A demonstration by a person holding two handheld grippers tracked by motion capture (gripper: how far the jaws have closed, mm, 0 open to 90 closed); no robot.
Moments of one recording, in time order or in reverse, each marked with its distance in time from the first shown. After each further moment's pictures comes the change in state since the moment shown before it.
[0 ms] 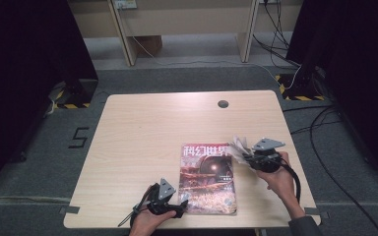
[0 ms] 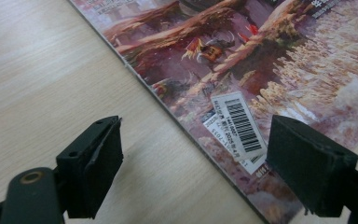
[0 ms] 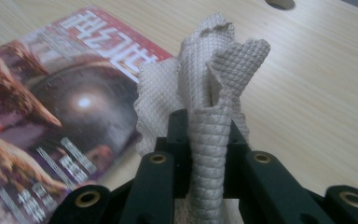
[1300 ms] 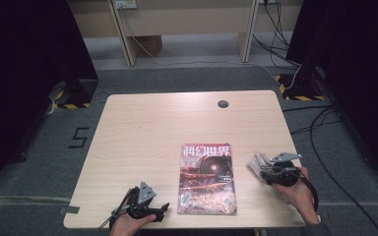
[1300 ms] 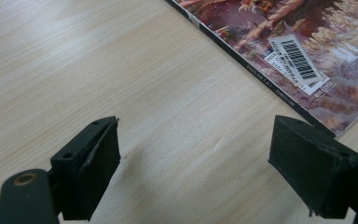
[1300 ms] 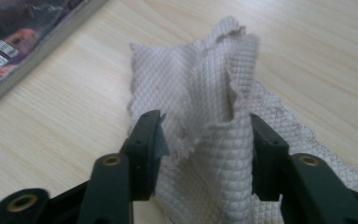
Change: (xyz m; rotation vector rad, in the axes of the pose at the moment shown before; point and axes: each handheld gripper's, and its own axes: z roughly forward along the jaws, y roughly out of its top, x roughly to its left) left arm 0.035 -0.028 -0.037 0.031 0.055 0.003; right arm -0.029 -0.071 -0.014 0.184 -0.065 0.130
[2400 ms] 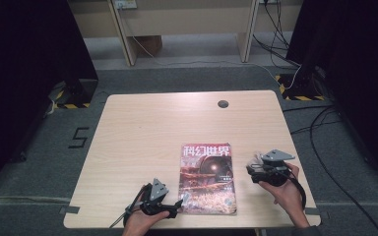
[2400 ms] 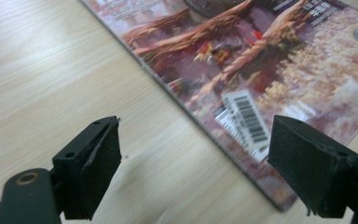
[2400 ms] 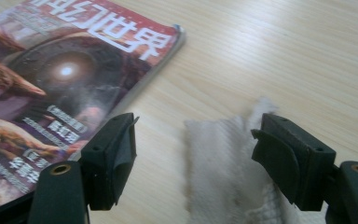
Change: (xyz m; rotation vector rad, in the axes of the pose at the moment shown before) left arm -0.021 0.019 0.015 -0.056 -0.058 -0.026; right arm 0.033 0.024 -0.010 -0.166 -0.013 0.008
